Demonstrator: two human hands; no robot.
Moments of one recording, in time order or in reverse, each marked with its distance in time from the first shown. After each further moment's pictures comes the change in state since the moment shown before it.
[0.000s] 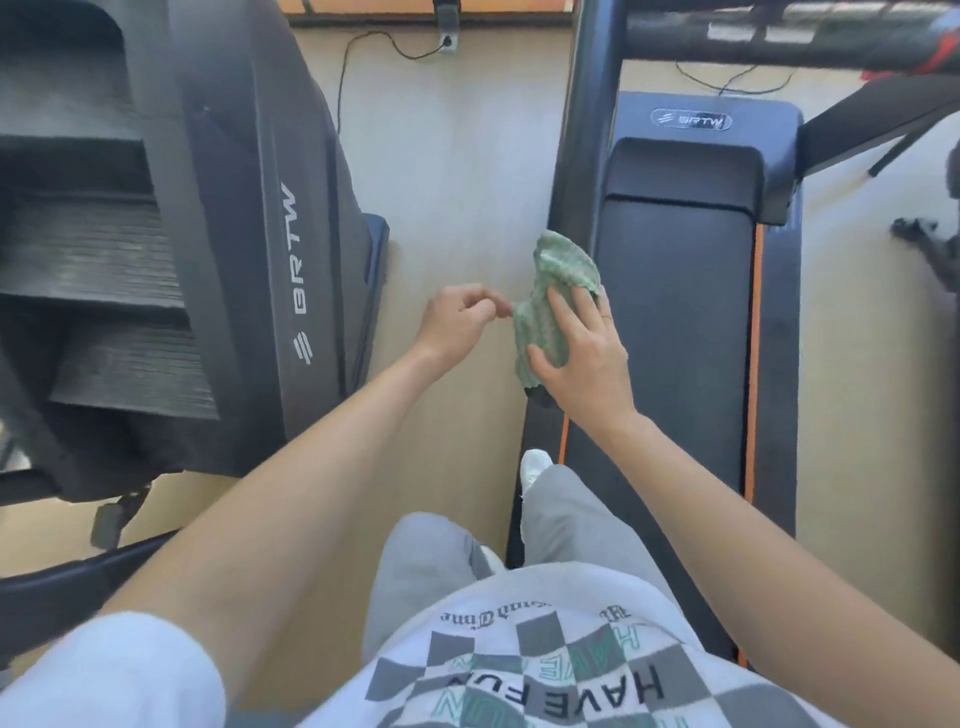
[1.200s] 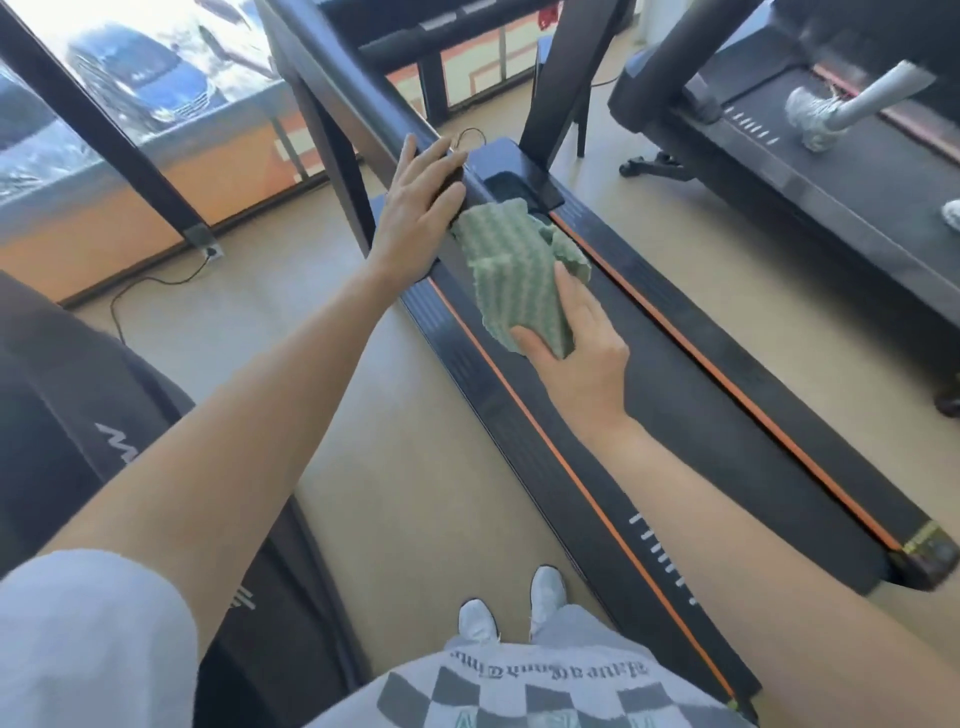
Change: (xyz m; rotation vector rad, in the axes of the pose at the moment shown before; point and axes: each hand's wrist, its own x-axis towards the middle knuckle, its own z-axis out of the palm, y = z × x) left_hand 0.113 0.020 0.025 0.350 -0.314 0.965; right_hand -0.063 -0.006 0.135 0.123 0.946 0.298
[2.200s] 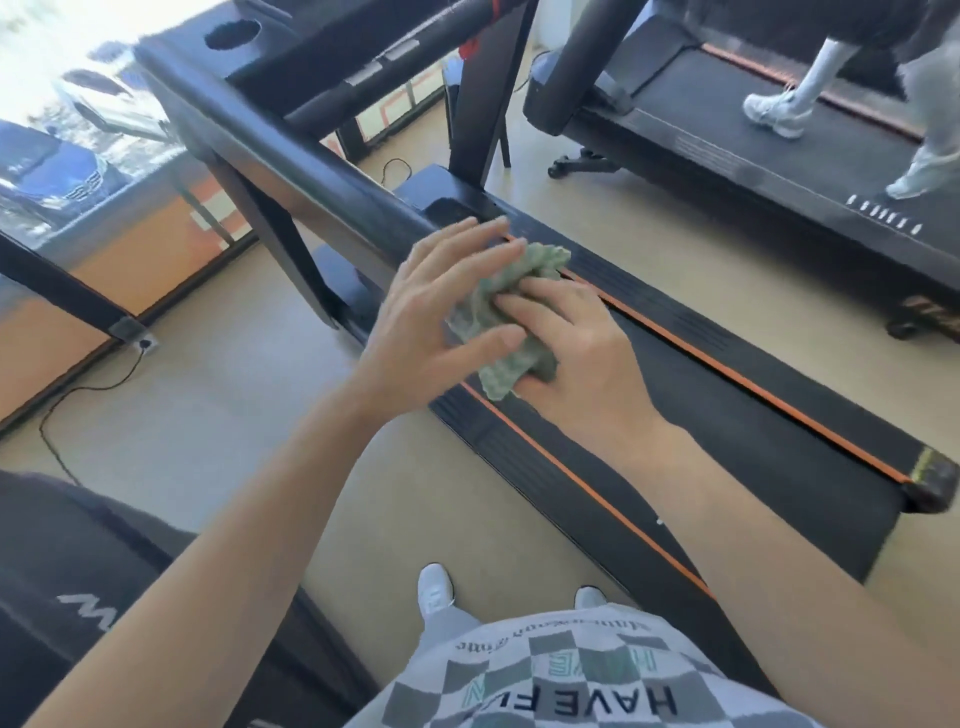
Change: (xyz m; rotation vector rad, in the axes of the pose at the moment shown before) left_hand -0.012 0.001 -0.023 0.063 -0.217 0.632; right_hand 0.058 -0.044 0.017 -0.255 -0.055 -0.218
